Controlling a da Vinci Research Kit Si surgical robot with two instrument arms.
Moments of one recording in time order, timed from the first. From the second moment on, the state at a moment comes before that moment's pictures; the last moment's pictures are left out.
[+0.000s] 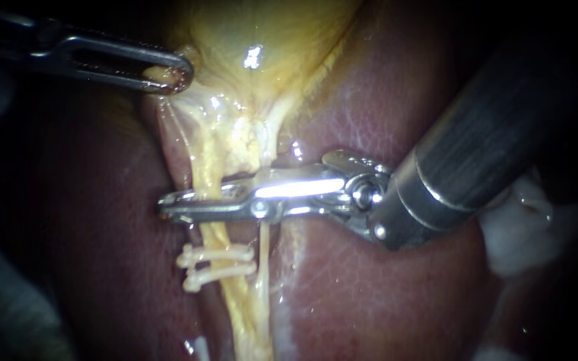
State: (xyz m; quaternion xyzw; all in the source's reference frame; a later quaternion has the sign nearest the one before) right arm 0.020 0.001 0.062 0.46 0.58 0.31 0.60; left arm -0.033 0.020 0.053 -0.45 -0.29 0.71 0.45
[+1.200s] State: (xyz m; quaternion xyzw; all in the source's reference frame) right arm 0.010 0.000 0.058 0.25 0.60 0.16 0.74; left arm -0.032 0.020 0.053 -0.45 -0.30 0.71 0.45
